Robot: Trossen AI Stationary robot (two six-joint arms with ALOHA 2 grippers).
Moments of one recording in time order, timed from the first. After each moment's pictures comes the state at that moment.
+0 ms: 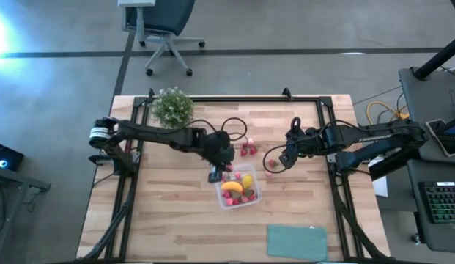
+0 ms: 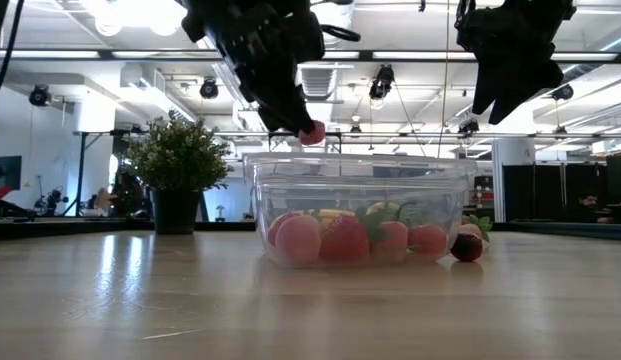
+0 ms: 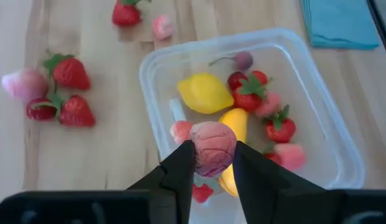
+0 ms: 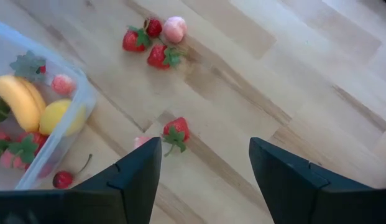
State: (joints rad) left arm 0.05 1.67 1.23 -0.44 0.21 0.02; right arm 0.09 1.14 0.98 -1.04 0.34 0.86
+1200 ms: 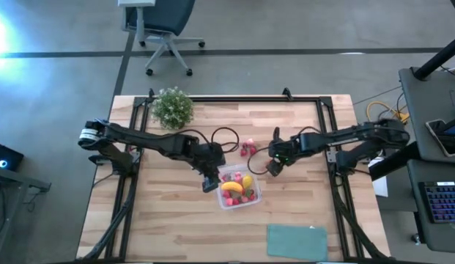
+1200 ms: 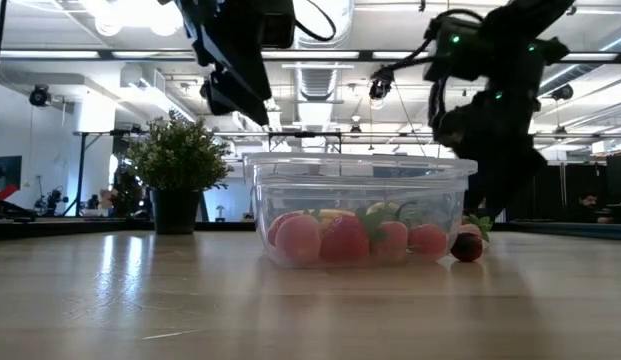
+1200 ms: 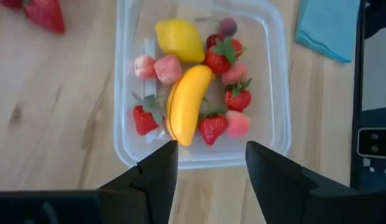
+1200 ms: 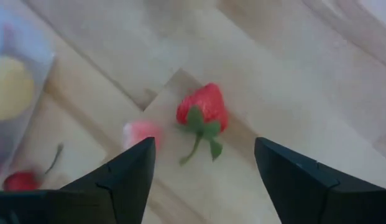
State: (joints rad) left arm -0.07 1.57 1.23 -0.62 0.15 -0.39; right arm -0.04 1.41 0.75 -0.62 0.05 0.80
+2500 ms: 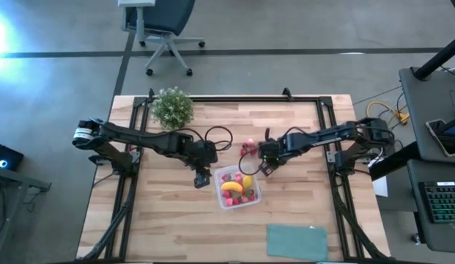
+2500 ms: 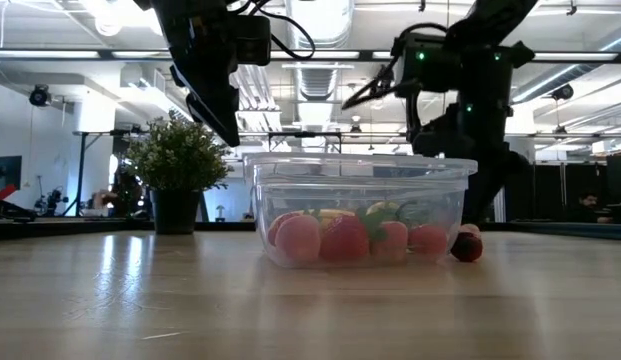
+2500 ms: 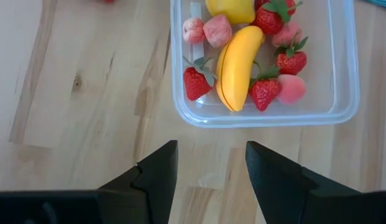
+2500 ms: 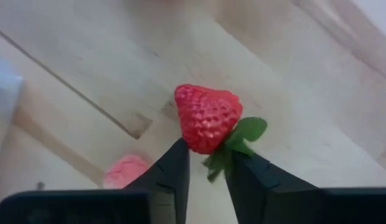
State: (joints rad) left arm -0.04 1.50 1.14 -0.69 0.07 -0.28; right arm -0.05 1.59 0.89 -0.70 0.08 0.83
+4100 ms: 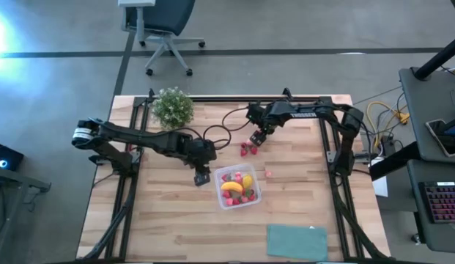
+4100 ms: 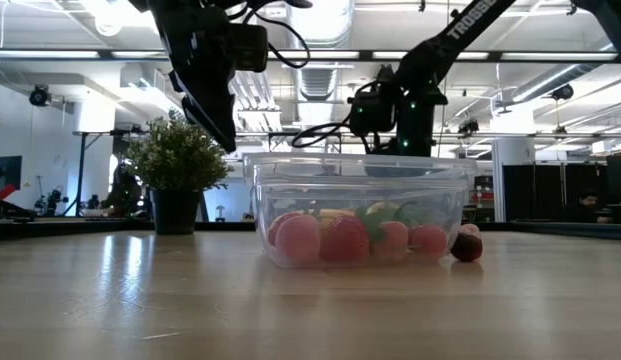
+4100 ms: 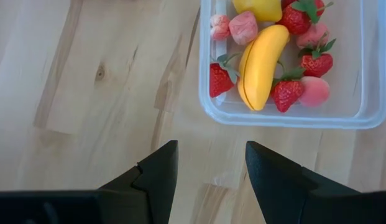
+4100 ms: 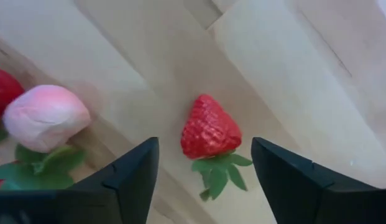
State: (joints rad) left arm -0.03 1.49 1.12 -0.70 0.02 -0.32; right arm -0.45 1.88 1.21 -0.74 0.11 0.26
